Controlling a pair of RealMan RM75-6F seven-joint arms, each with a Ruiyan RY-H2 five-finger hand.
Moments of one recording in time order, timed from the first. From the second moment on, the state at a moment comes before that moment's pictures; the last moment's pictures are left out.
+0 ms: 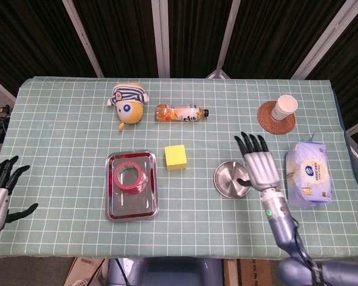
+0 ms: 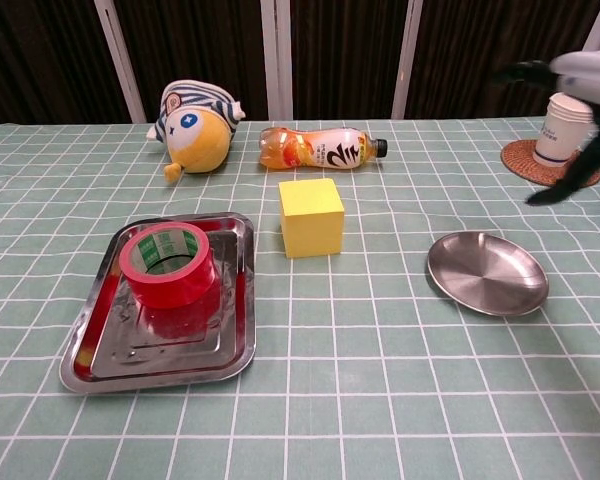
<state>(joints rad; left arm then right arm) -0.09 -1.12 -0.08 -1.71 1.54 1.51 0.07 0.60 -1.28 0.11 -1.92 -1.00 1.35 -0.54</state>
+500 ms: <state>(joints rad) -0.43 -1.14 -0.16 -1.77 1.37 1.00 0.19 0.19 -1.14 -0.13 -1.80 -1.36 1.61 -0.16</state>
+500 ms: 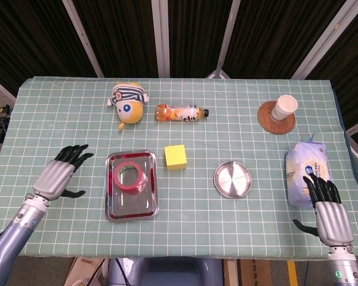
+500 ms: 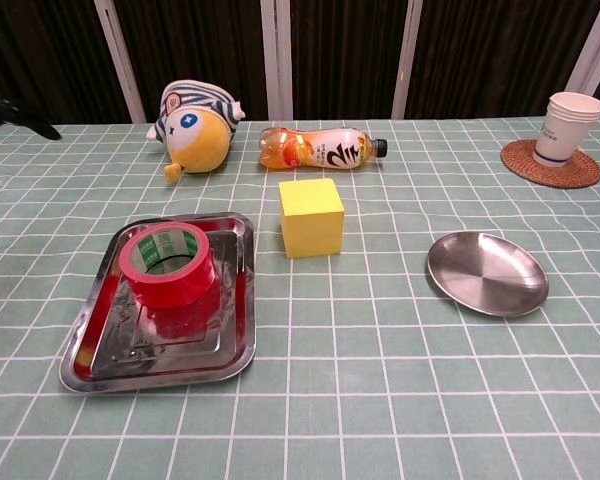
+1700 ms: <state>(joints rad) -0.70 -1.53 -0.13 -1.49 1.12 0.85 0.36 0.11 -1.14 -0.02 -1.79 -1.38 1.54 -0.13</state>
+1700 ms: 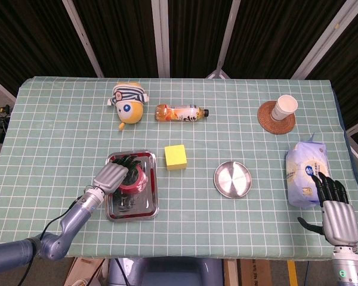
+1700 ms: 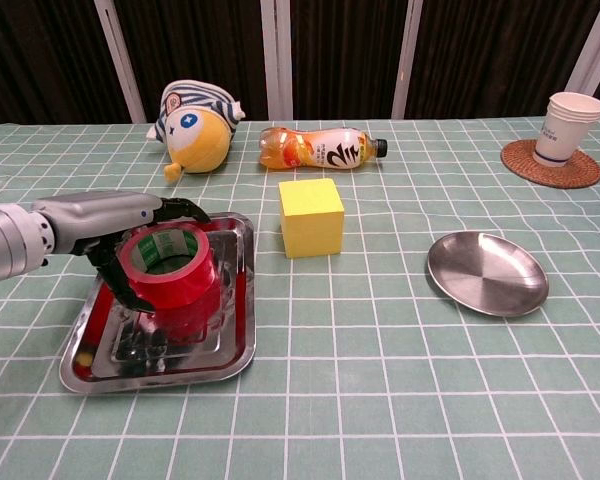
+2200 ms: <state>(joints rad) -0.72 -1.54 -0.12 -1.47 1.07 0.86 0.40 0.10 -1.14 0.01 -1.79 -1.38 1.51 -0.11</state>
